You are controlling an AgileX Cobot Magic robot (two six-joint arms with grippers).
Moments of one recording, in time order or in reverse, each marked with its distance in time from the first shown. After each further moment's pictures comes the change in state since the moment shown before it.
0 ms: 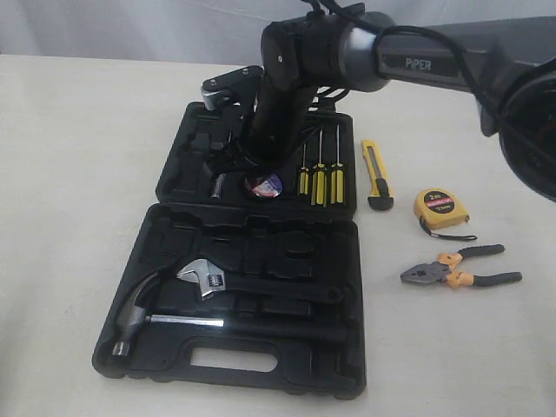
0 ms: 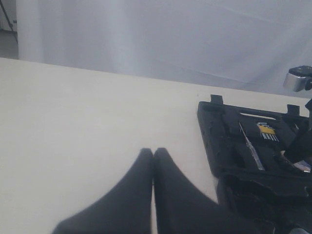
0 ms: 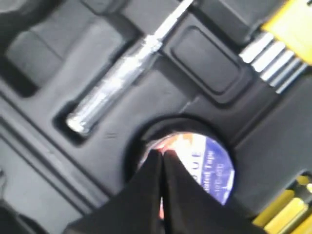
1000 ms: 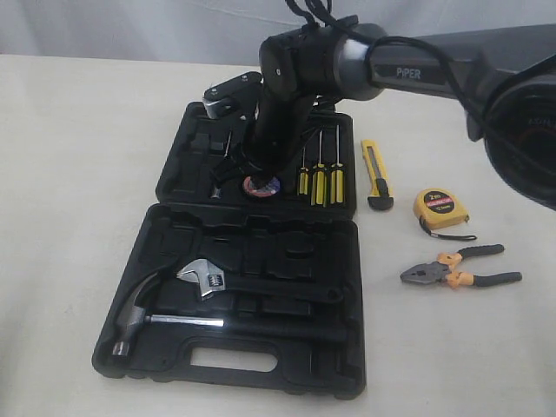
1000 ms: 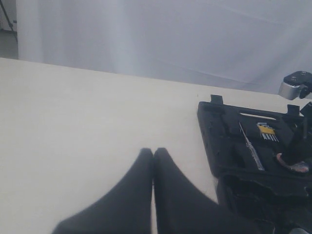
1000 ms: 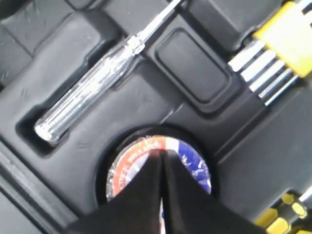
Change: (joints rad) left arm 0.000 0.000 0.000 0.000 0.000 0.000; right arm 0.000 0.034 -0.002 -0.064 -0.035 -0.015
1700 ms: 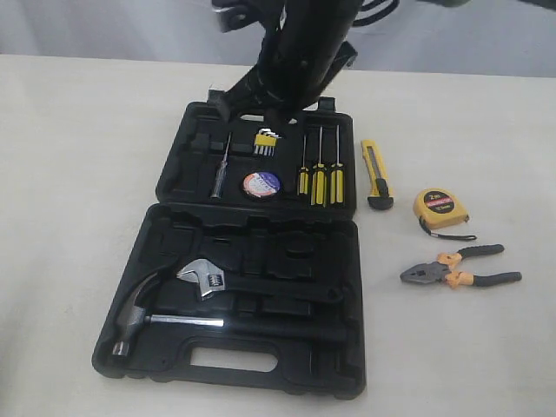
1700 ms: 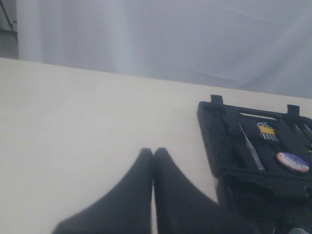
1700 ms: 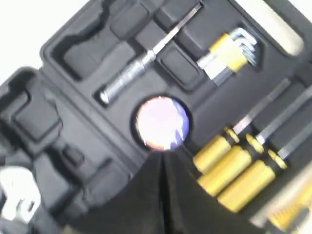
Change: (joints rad) left arm 0.000 0.000 0.000 0.000 0.000 0.000; right arm -0.014 -0.288 0.002 0.002 0.213 0.002
